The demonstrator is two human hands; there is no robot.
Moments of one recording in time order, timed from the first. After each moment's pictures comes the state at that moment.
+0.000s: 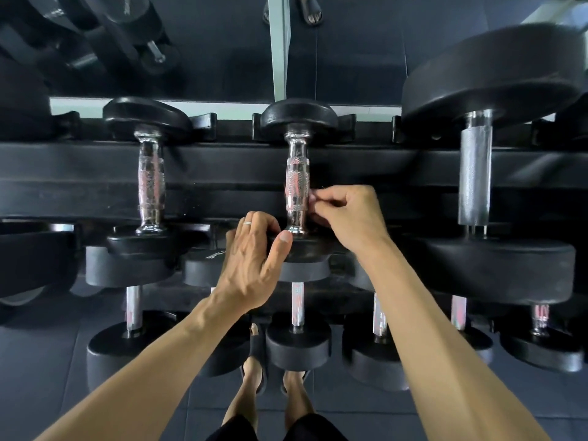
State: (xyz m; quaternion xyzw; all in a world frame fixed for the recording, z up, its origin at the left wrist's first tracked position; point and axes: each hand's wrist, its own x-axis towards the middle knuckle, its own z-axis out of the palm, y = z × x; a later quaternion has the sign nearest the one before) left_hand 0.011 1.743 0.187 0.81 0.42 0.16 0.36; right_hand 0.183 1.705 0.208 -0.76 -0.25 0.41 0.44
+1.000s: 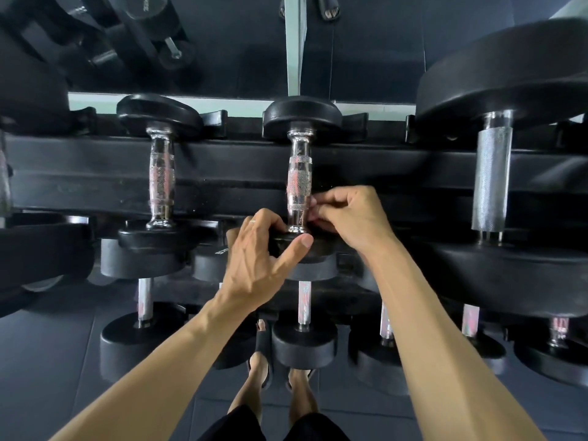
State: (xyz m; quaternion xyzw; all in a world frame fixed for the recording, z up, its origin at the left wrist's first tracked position) left_hand 0.014 1.739 0.204 0.79 0.47 0.15 0.37; right_hand 0.184 1.706 0.220 -0.70 -0.23 0.51 0.45
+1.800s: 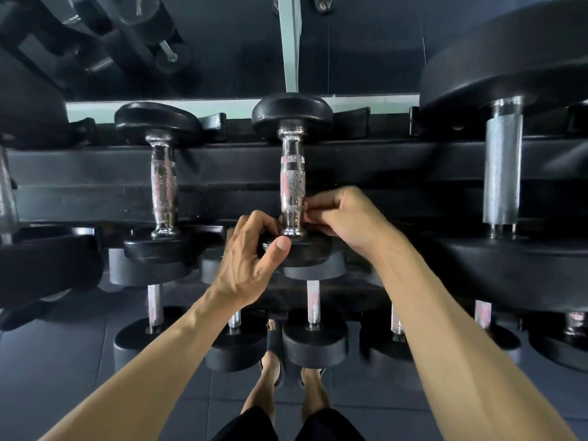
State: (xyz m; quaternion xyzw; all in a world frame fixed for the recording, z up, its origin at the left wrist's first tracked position) left_hand -0.008 1.763 0.189 0.79 0.40 0.19 0.42; right_hand 0.179 1.721 0.207 -0.65 -0.23 0.60 0.41
